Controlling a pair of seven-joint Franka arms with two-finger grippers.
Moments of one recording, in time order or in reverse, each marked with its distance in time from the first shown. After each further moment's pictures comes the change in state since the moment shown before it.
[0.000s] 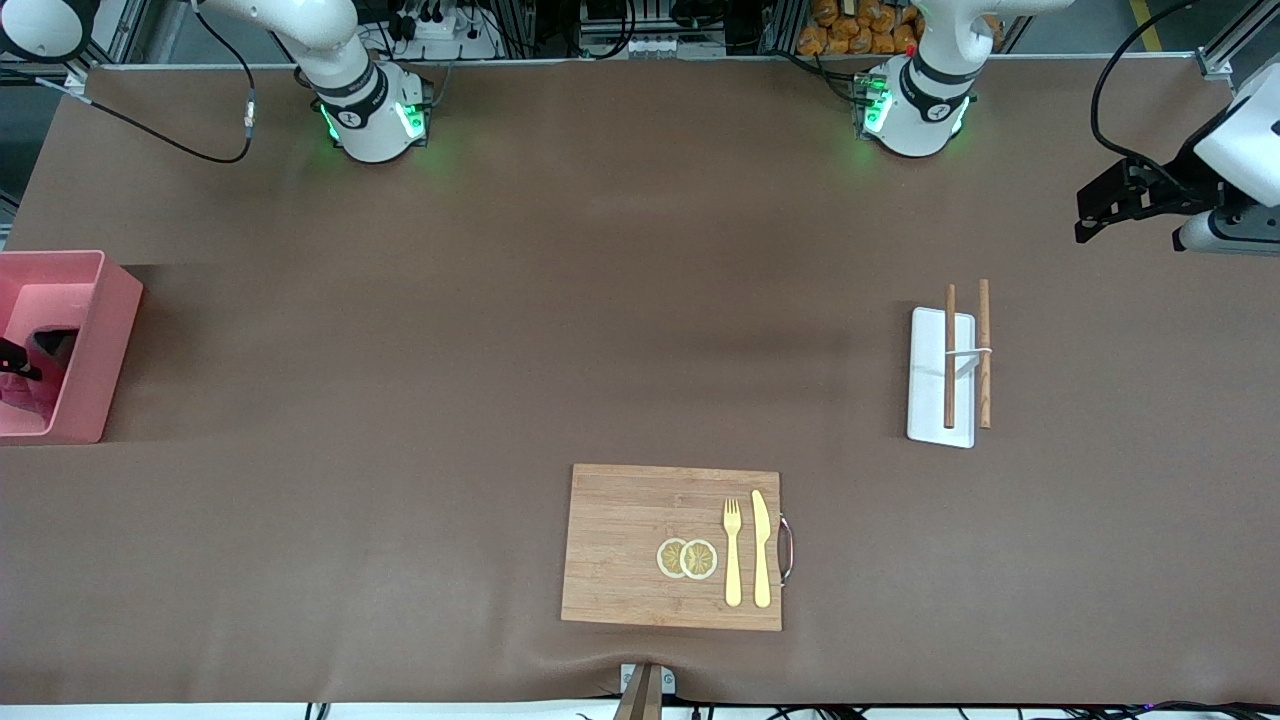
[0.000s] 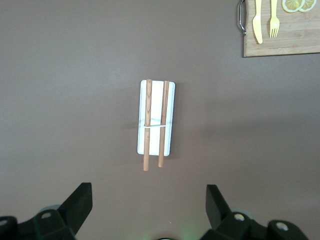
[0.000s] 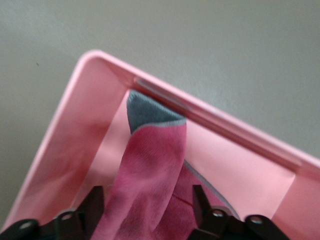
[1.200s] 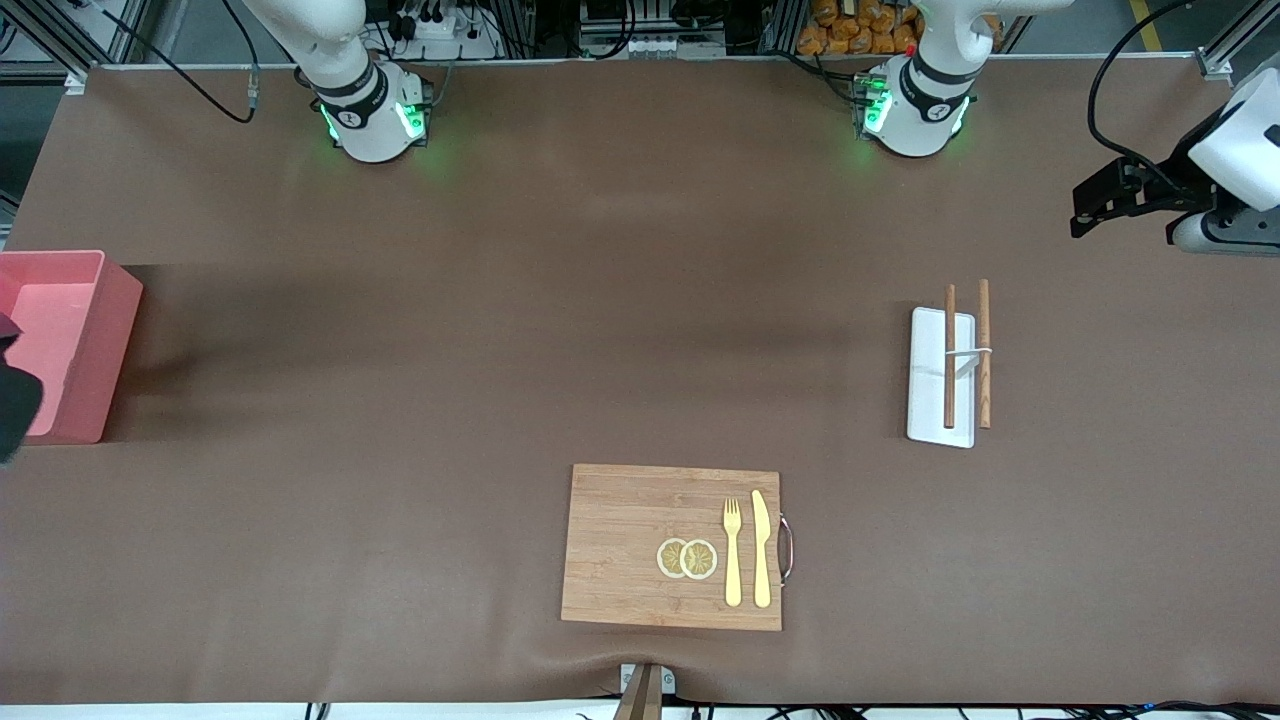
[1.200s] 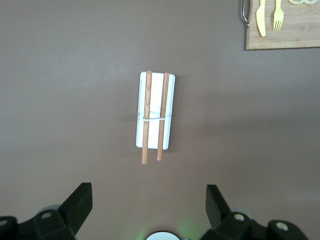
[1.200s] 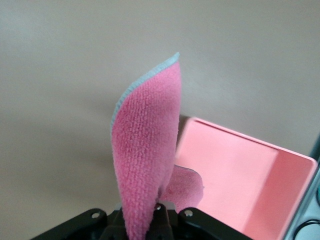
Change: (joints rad) left arm 0.001 0.000 0.002 -0.006 -0.003 -0.021 -0.014; right arm 0.165 -0.374 -0.027 -0.085 -0.067 -0.267 0.307
